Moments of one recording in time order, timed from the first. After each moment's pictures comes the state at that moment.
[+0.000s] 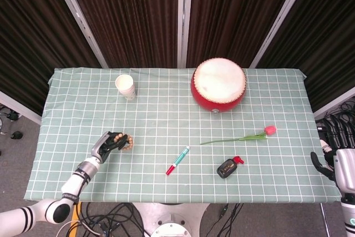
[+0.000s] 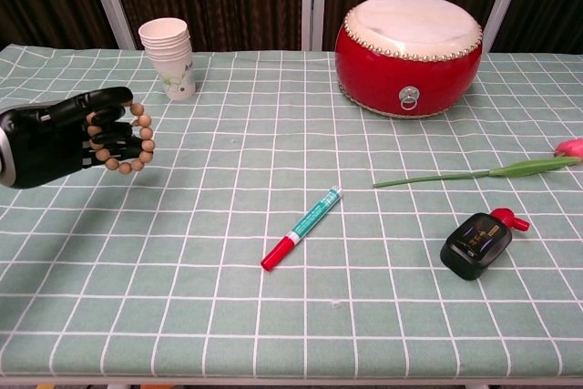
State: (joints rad) left arm -0.52 -1.48 -0.18 -1.53 1.20 0.78 -1.18; right arm 0.05 -1.00 0.12 -1.75 -1.54 1.60 0.00
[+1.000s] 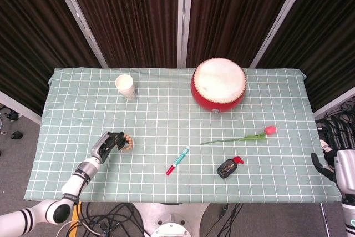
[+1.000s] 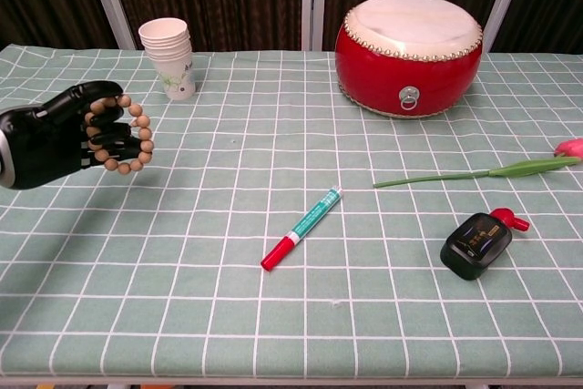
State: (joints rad) left arm -0.48 -1.49 -0.22 -1.54 1.21 0.75 -1.14; right arm 0.05 -1.00 0.12 -1.75 -1.54 1.61 0.00
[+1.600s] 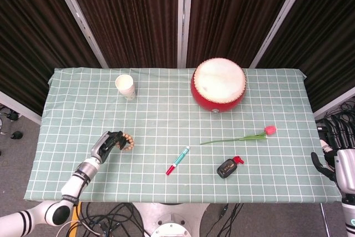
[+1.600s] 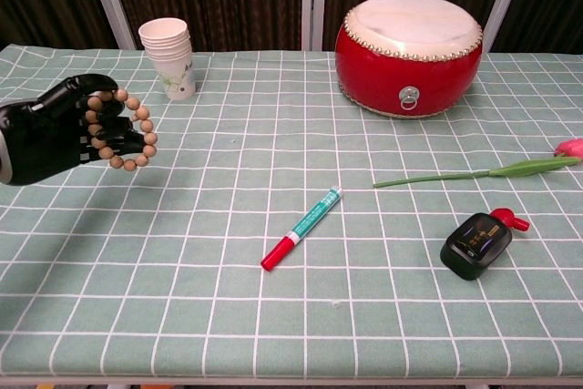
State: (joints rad) left arm -0.46 -1.49 -0.23 -1.56 1.24 0.77 -1.12; right arm 0.05 -0.99 0.12 -1.75 -1.54 1.60 0.01
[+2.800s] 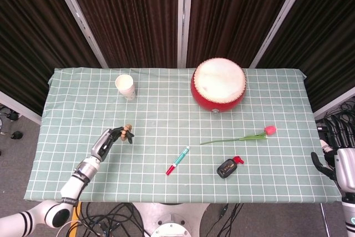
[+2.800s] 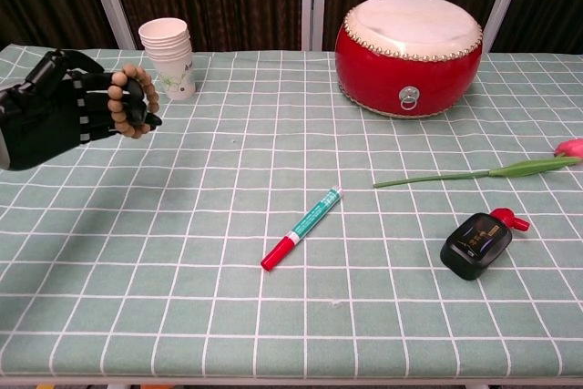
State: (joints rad) left arm -0.46 -1.50 -0.20 -1.51 1.41 0.89 -1.09; right arm 0.06 -1.00 0.12 -1.74 -1.52 1.58 0.03
